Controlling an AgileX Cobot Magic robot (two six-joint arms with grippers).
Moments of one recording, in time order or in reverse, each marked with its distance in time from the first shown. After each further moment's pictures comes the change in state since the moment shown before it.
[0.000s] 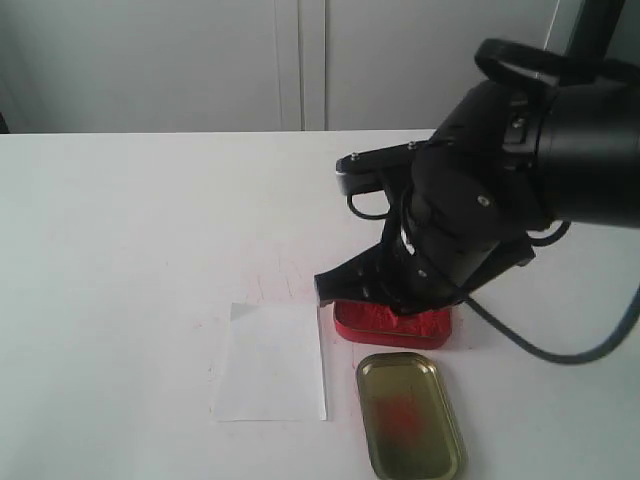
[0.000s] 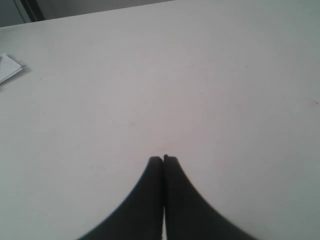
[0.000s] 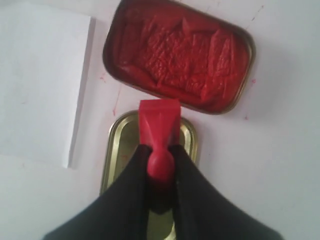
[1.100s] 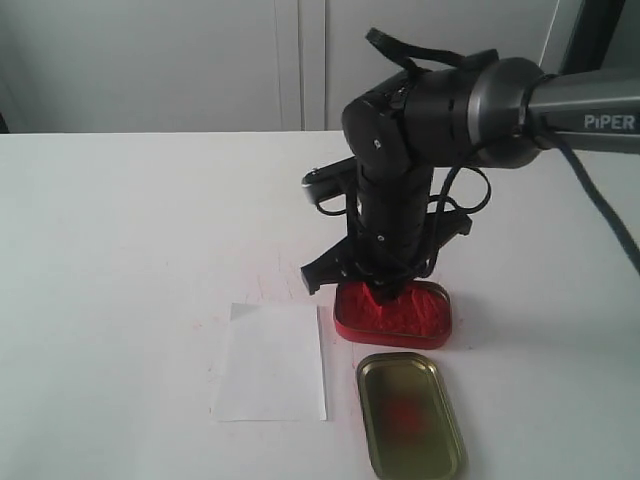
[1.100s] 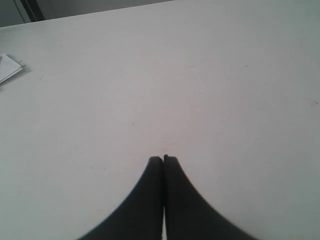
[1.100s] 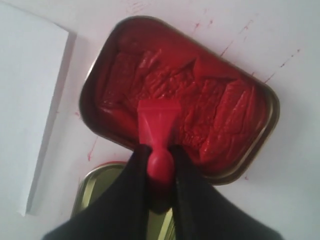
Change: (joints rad) left arm 0.000 0.000 0.000 0.000 0.000 0.000; right arm -0.124 0.357 -0.321 0.134 0.143 -0.360
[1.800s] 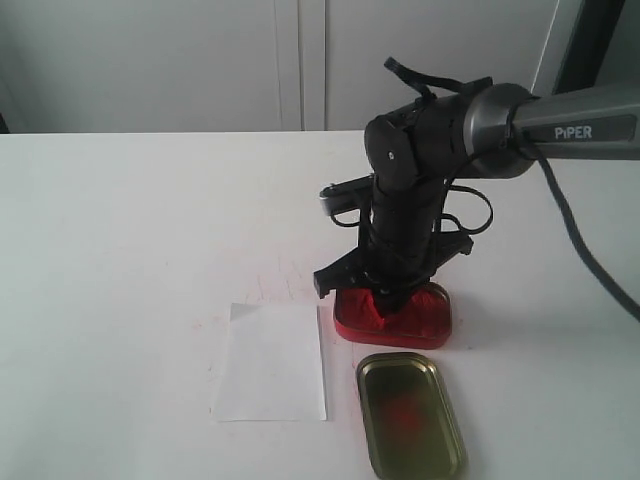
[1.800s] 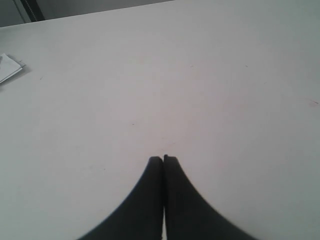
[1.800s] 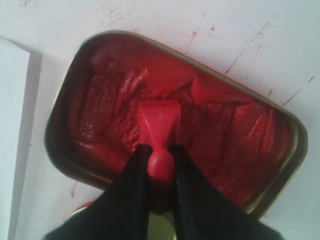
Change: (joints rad) left arm 0.000 0.000 0.000 0.000 0.000 0.000; right arm -0.074 0.102 -0.008 0.103 -0.065 -0.081
